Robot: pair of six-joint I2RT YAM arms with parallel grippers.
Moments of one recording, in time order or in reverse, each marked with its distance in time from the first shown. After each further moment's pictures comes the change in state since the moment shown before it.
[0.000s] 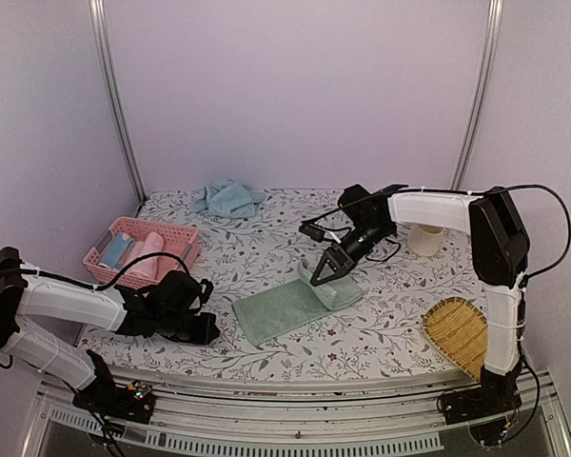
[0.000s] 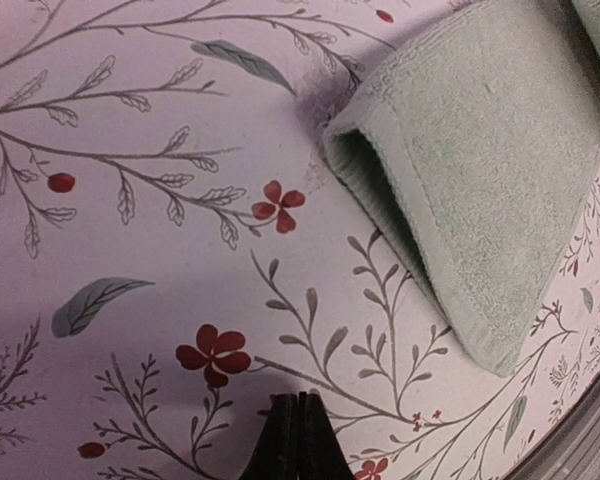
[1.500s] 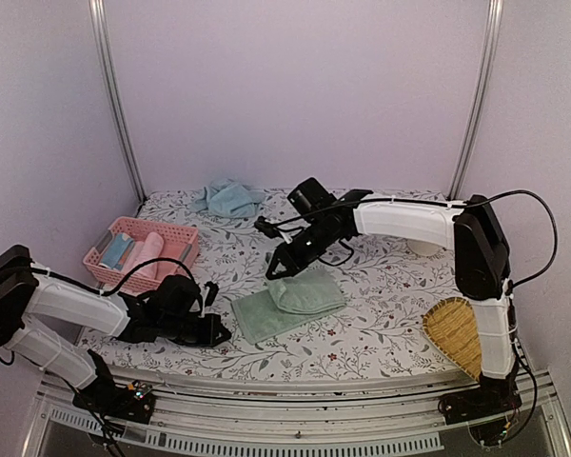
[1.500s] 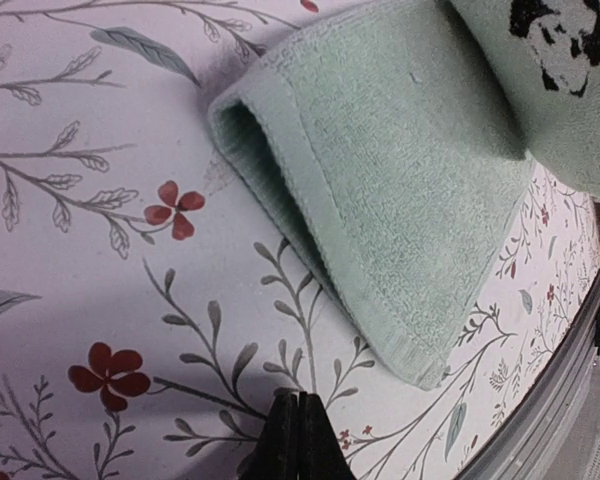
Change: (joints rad) left arm -0.002 0.046 -0.066 0.234 0.128 -0.082; right arm 0.242 0.074 0.174 0.285 0.395 0.351
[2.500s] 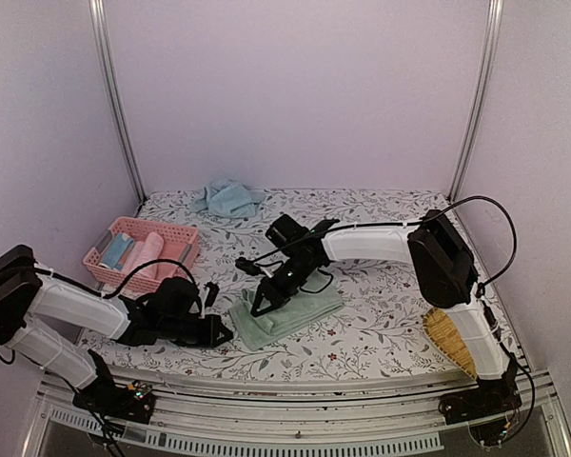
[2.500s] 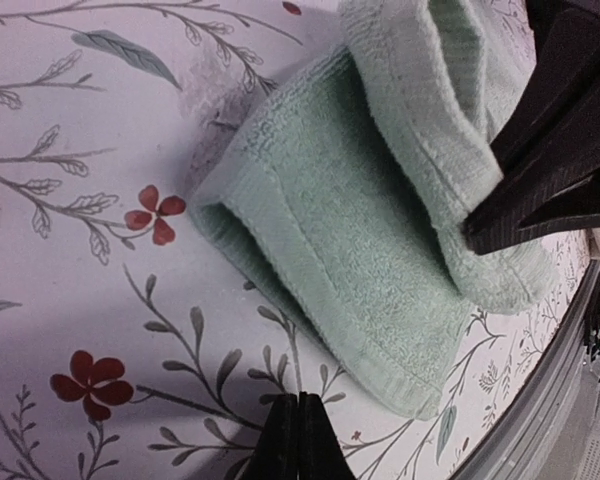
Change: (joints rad) left arm 0.000 0.009 -0.031 0.077 0.008 -0.008; right arm 0.073 0.210 0.079 -0.003 -0.180 -0.003
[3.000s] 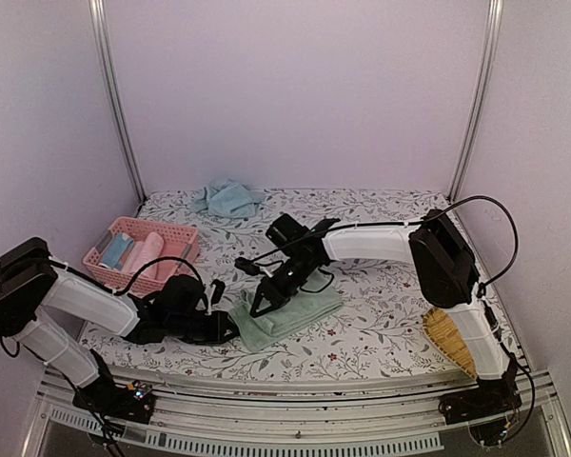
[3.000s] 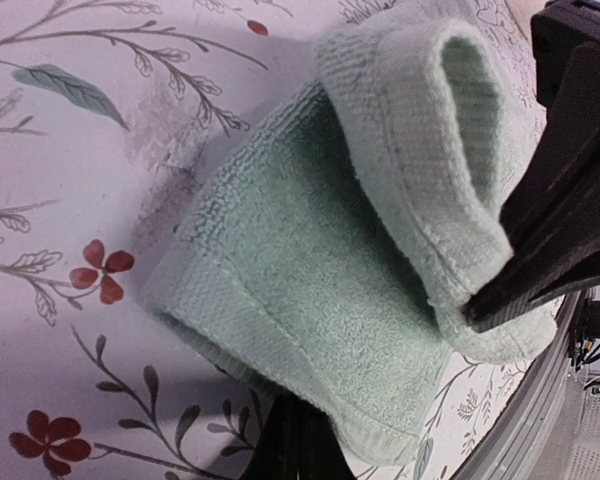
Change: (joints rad) left arm 0.000 0.097 0.033 0.104 0.019 -0.025; right arm 0.001 0.002 -0.003 -0.008 -0.047 0.002
